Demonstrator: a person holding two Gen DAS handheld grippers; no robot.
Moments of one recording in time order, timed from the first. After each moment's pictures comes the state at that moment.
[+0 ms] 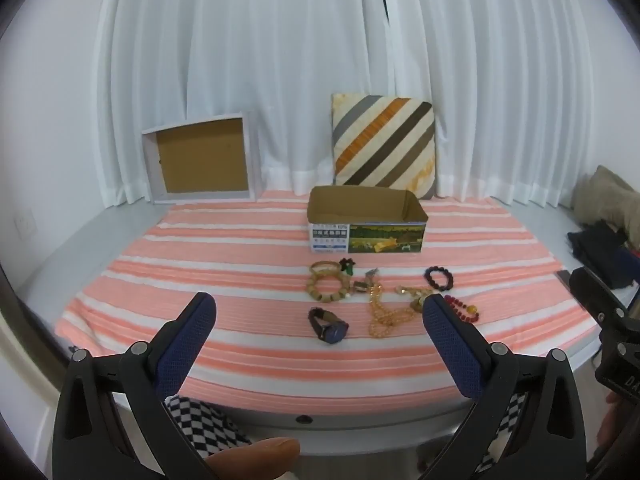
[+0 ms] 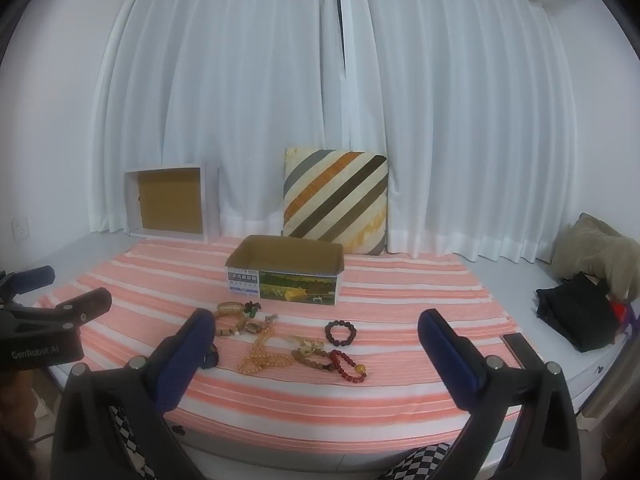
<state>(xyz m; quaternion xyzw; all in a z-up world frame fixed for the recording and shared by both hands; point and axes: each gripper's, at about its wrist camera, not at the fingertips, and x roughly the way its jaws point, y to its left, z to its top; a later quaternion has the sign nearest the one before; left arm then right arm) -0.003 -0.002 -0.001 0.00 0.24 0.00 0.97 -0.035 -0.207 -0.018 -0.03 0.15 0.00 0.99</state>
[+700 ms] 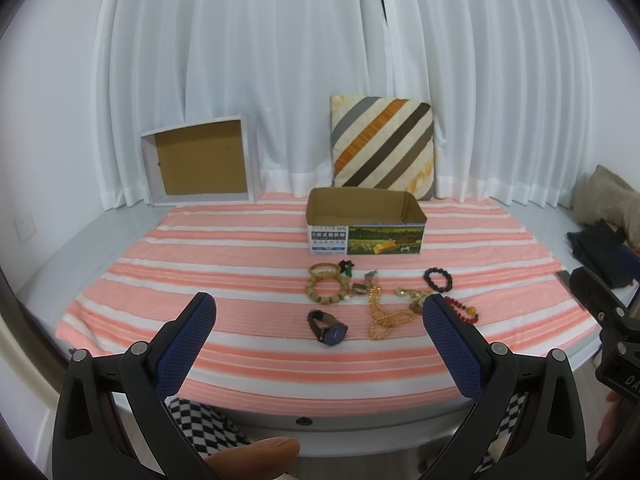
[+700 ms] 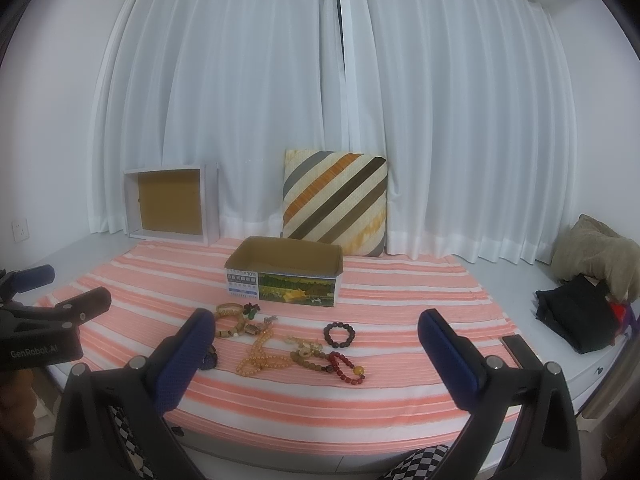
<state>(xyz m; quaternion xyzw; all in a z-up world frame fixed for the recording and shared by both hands) -0.002 -0.005 0.000 0.00 0.24 0.00 0.97 -0.034 -0.207 -0.018 -0.03 0.15 0.00 0.99</state>
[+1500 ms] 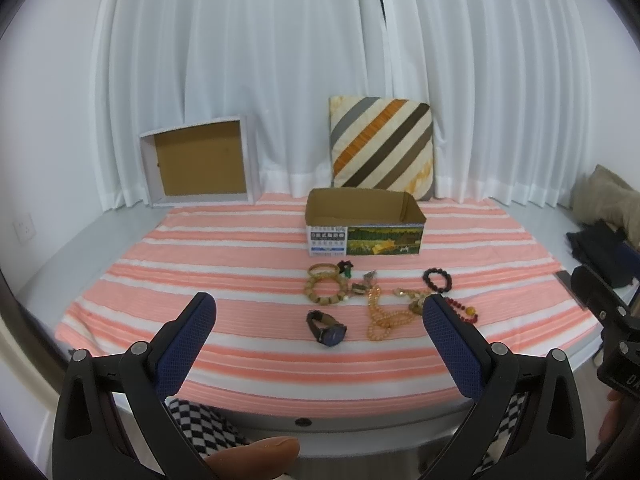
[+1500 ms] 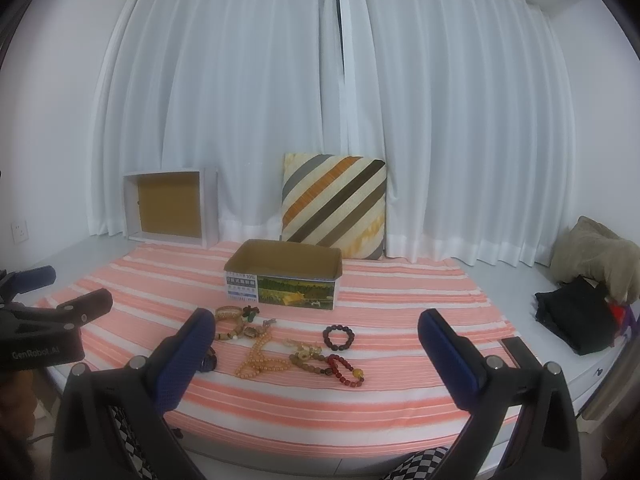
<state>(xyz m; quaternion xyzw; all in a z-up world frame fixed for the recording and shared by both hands) 0.000 -0.006 0.002 0.00 0.24 0.00 0.97 -0.035 -0.211 -0.010 -0.03 0.15 -0.01 0.99</state>
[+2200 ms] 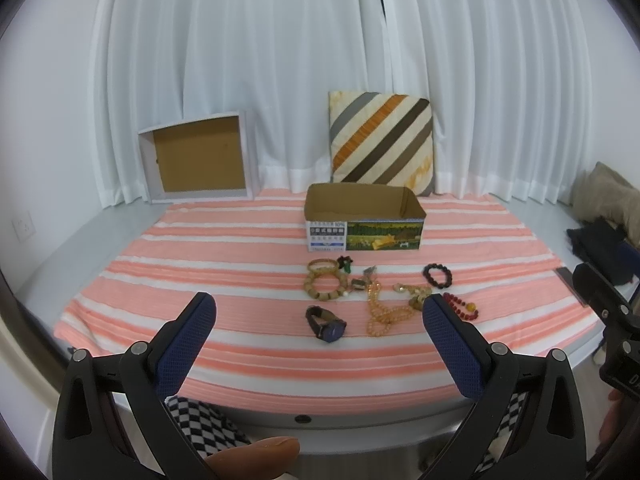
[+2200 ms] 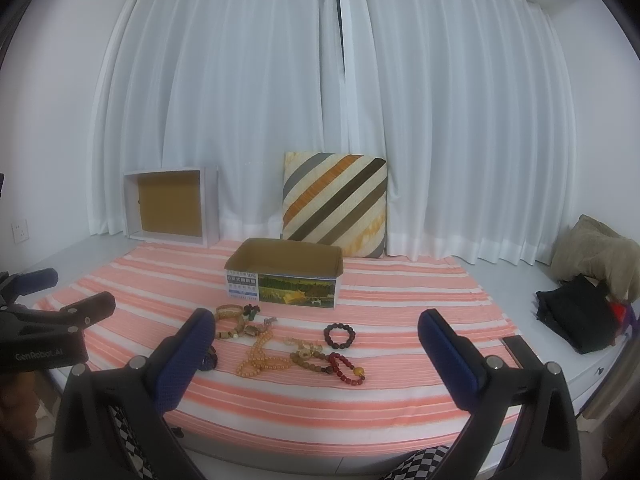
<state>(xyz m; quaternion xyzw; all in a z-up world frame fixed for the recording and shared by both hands) -0.004 -0.005 -0.002 0.00 0.24 0.00 0.97 -0.037 -0.209 -0.012 -0.03 0.15 -0.01 0.99</state>
